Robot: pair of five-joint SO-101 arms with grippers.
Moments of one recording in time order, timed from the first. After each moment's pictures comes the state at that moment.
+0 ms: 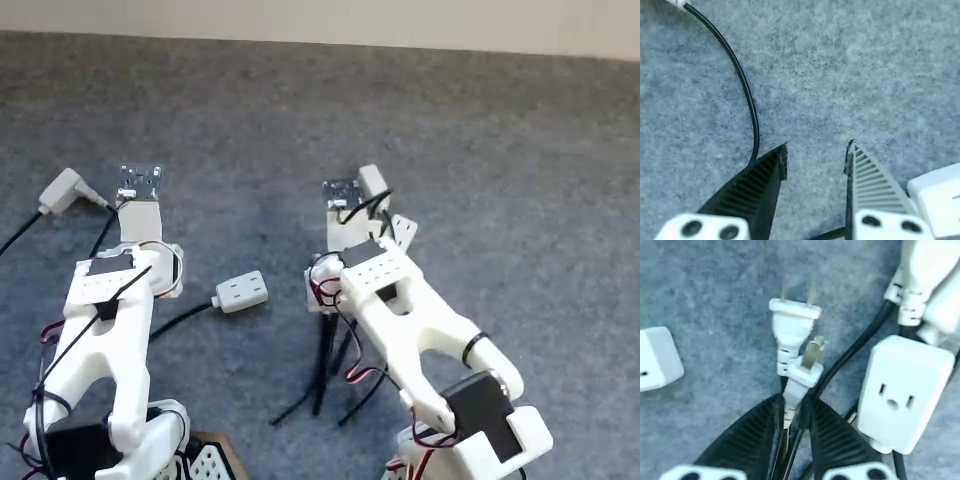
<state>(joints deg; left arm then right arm) -17.5 -21.8 57.3 35.0 -4.7 -33.7 -6.0 39.9 49.8 -18.0</state>
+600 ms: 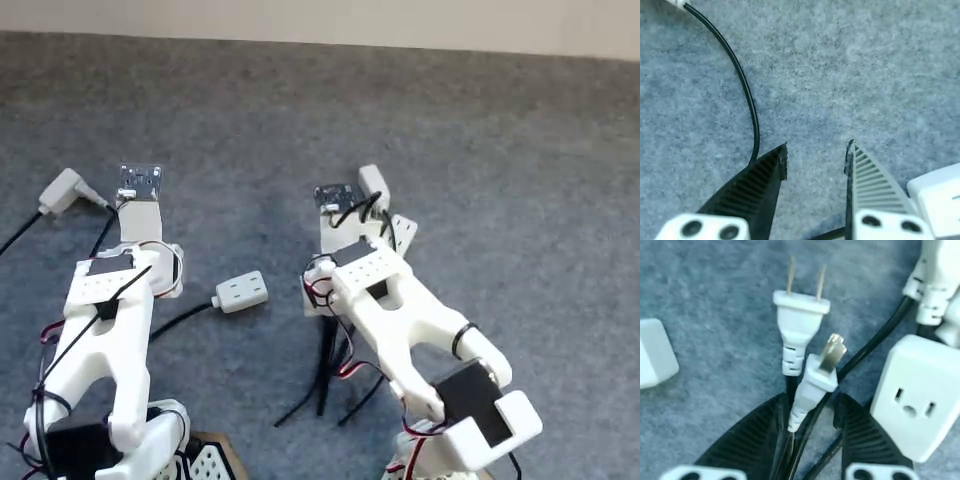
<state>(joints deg) -17.5 -21.8 57.3 35.0 -4.7 -34.5 -0.4 38.5 49.6 -18.0</state>
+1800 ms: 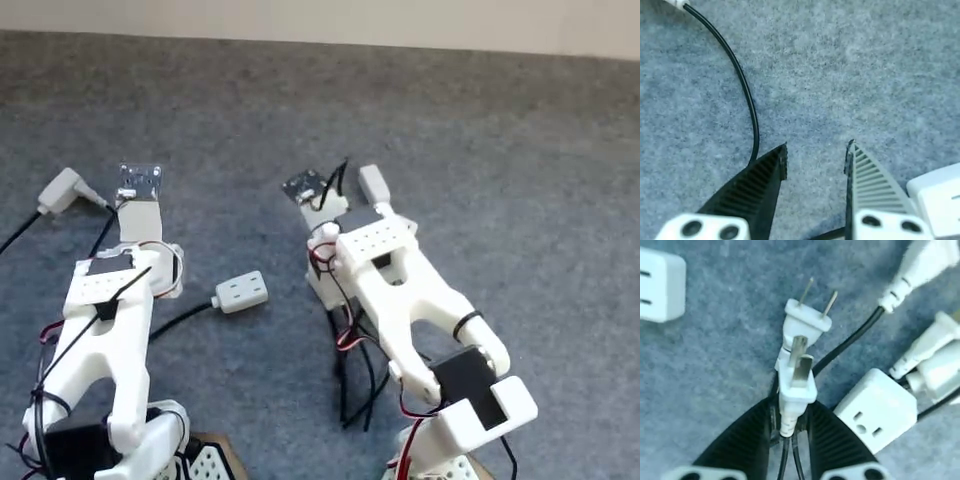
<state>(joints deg) -17.5 -21.8 57.3 35.0 -4.7 -31.8 2.3 24.5 64.7 12.2</state>
